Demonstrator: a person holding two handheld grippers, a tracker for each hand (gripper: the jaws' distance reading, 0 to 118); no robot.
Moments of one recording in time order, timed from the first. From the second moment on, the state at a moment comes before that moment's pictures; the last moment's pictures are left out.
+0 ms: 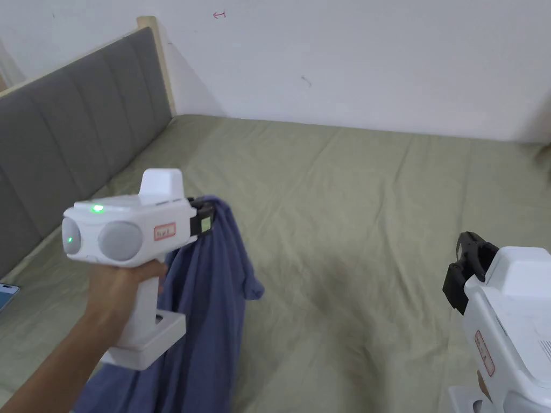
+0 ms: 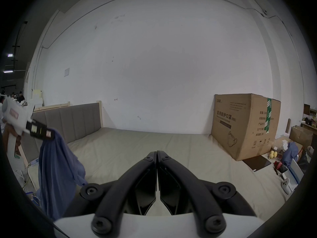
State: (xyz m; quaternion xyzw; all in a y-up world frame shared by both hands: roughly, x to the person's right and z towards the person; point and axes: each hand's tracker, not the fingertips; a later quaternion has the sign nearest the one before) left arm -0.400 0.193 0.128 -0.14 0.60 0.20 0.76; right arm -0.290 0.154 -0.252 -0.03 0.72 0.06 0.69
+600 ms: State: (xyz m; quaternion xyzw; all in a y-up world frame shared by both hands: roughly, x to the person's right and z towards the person) left arm -0.409 0.165 -0.116 -0.22 0.39 0.19 0.87; right arm -0.229 0.164 -0.349 -0.01 0.64 0.07 0.76
